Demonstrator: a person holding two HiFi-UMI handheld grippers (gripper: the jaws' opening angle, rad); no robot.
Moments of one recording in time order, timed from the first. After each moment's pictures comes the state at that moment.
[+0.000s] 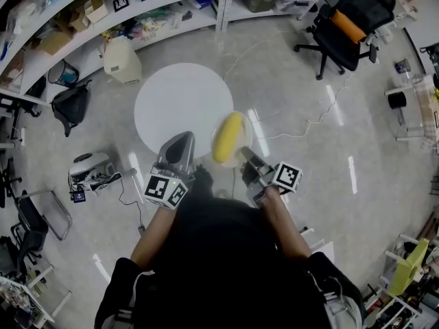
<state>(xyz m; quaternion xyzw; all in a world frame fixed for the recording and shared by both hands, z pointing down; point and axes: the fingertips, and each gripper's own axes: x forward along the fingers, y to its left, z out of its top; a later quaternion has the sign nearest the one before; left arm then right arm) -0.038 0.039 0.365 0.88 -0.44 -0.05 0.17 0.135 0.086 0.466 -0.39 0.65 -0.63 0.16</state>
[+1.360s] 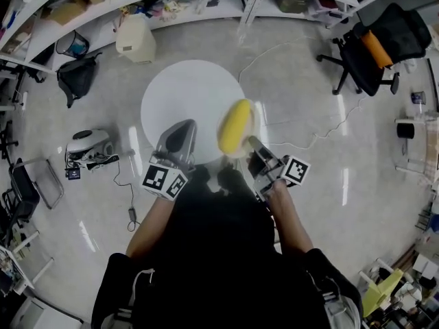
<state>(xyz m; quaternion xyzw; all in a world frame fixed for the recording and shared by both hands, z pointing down) -0.067 -0.062 0.374 0.84 -0.50 -0.06 0.19 0.117 -0.043 0.456 -0.30 0.70 -0.63 0.15</state>
